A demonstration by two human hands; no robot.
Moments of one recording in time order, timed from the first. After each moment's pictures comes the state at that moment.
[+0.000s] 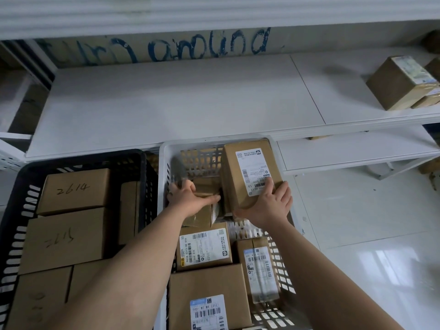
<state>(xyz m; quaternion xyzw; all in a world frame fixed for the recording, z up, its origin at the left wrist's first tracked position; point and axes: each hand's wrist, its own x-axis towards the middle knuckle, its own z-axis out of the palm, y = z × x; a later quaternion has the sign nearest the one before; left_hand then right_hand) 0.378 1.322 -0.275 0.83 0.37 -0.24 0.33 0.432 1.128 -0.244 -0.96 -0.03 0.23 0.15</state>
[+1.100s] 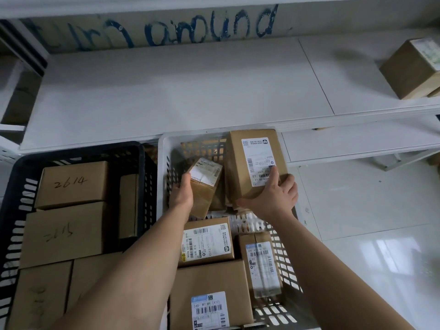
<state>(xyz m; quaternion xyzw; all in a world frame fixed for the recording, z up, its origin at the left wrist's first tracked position) 0.380 1.312 -0.290 0.53 0.61 -0.04 0.59 0.443 1.130 -0.240 -0.95 0.01 0.25 0.18</state>
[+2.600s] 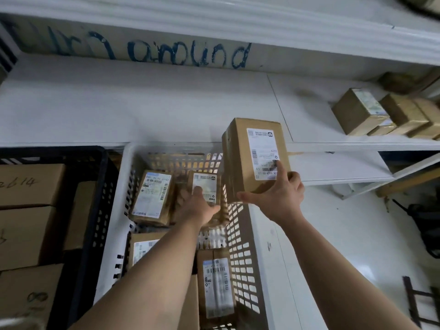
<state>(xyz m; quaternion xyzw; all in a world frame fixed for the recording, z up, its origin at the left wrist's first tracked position) 0.431 1.216 -0.310 0.85 0.36 -0.18 0.33 0.483 1.055 -0.172 -0.96 -0.02 0.14 0.24</state>
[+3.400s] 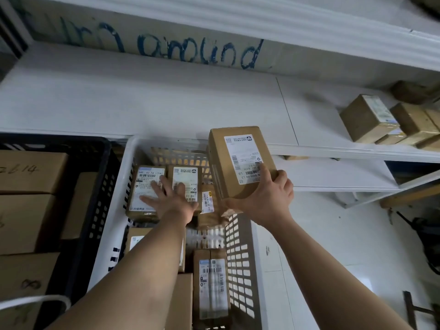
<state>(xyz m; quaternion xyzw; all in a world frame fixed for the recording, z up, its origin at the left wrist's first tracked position) 0.420 1.248 -0.320 0.89 0.37 -0.25 0.09 0.478 1.075 -0.174 -0.97 -0.10 0.16 0.14</state>
